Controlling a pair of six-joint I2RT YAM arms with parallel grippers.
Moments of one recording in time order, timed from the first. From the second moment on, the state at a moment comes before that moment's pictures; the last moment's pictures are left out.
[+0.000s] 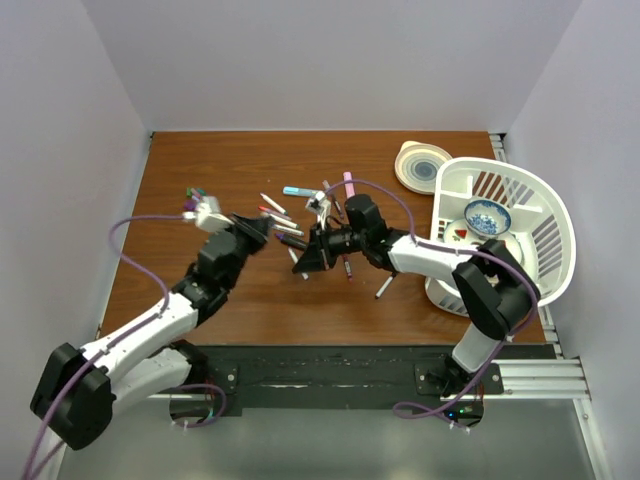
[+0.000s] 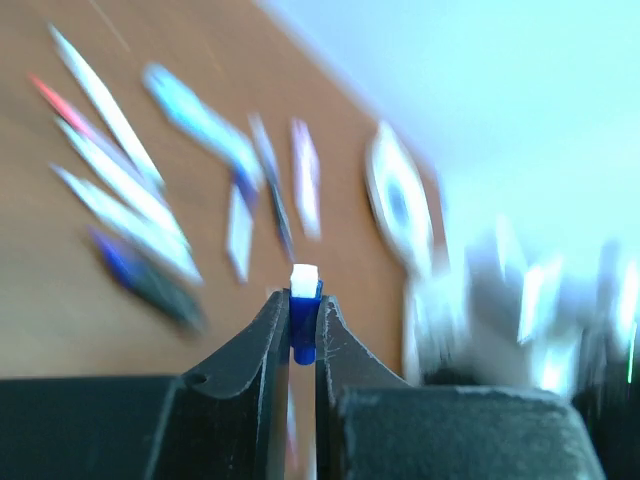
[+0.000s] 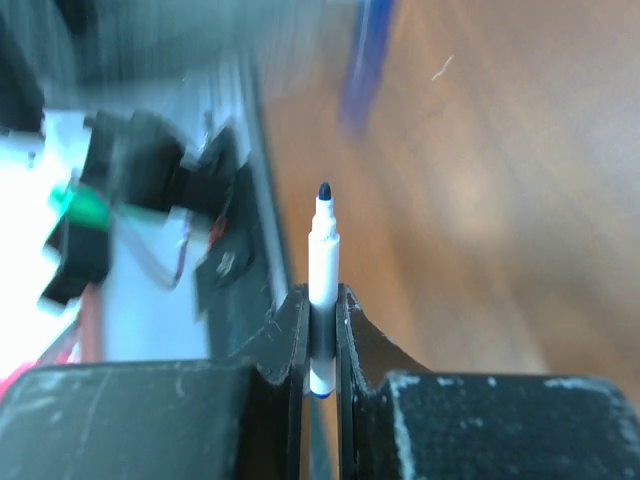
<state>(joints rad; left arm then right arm) -0.62 0.97 0.47 0.32 -0.36 -0.99 0.69 1.69 0.95 0.30 -0.82 0.46</state>
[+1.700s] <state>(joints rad) 0.27 1.82 1.02 0.05 -0.01 -0.96 0.67 1.72 1.12 -0.40 -0.93 -0.22</state>
